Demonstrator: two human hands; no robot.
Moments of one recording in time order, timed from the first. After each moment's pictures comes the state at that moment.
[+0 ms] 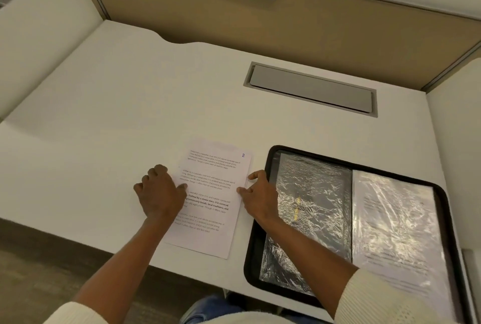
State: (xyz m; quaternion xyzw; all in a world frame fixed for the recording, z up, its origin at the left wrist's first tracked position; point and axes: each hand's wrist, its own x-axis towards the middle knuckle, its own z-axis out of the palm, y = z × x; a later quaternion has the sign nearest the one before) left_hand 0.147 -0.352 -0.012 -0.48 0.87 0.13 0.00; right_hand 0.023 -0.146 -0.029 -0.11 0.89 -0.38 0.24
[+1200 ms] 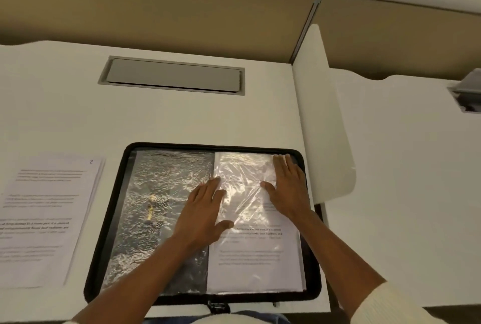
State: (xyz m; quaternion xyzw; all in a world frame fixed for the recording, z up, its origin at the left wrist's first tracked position) left_hand -0.010 0.034 -0.022 0.03 0.98 0.19 0.05; right_hand -0.149 0.269 -0.036 -0.18 0.97 -0.15 0.09
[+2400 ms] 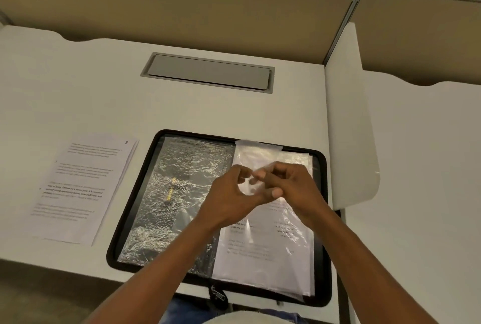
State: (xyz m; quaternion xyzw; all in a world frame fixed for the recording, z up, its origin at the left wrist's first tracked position) left_hand -0.019 0.082 0.080 -0.23 0.82 0.53 0.07; right_hand -0.109 0.237 0.084 -0.10 0.70 -0.63 0.32
